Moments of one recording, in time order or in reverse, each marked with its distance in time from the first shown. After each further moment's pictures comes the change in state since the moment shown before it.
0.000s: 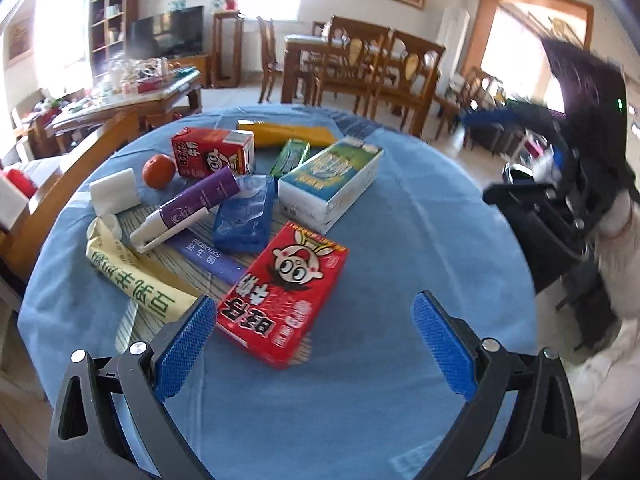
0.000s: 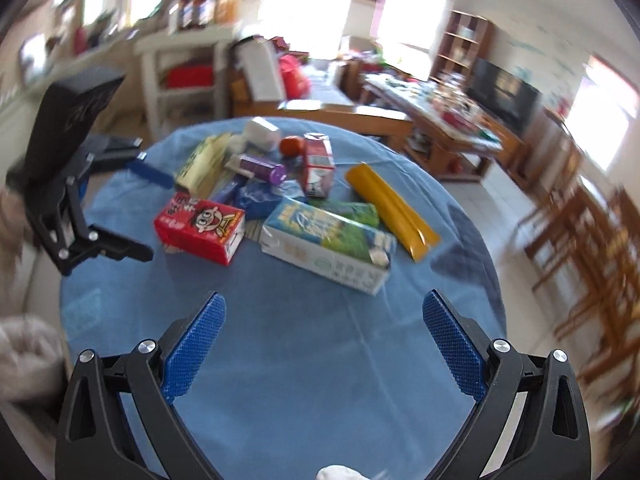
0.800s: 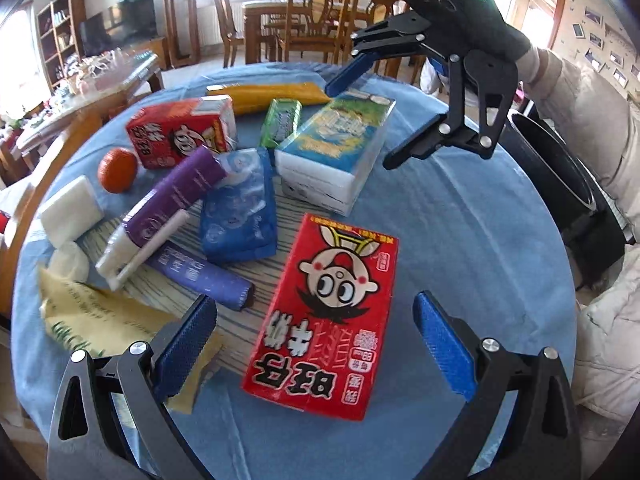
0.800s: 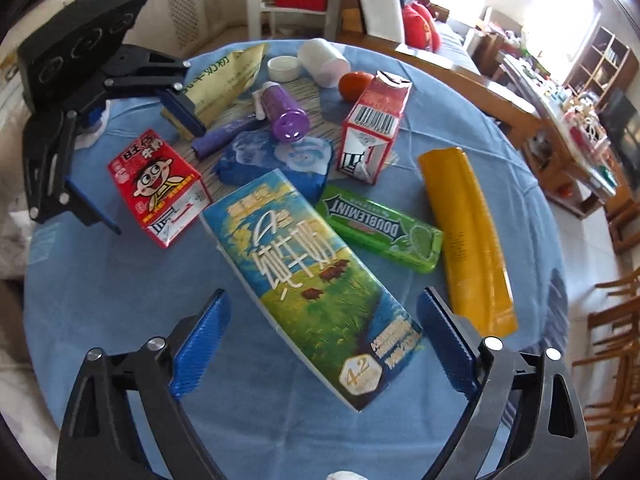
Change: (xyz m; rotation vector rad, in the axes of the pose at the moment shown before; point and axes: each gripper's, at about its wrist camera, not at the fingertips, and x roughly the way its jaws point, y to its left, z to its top) left arm 0.044 0.022 0.016 0.131 0.153 -0.068; right arm 0.130 -0.044 0.039 -0.313 0.204 0.366
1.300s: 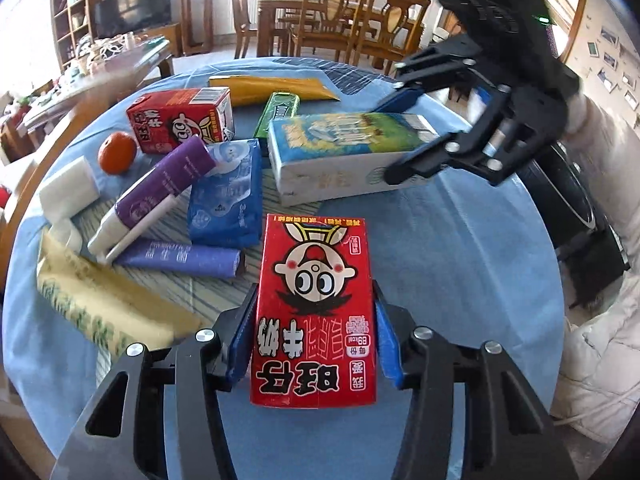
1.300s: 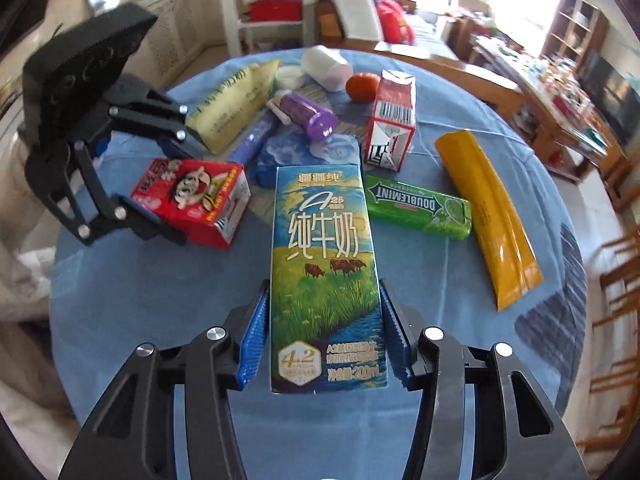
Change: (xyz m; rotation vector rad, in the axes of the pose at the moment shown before) left arm -0.013 -0.014 -0.005 -0.085 -0.001 0.012; right arm -0.023 0.041 -0.010 0.174 -0.048 -0.019
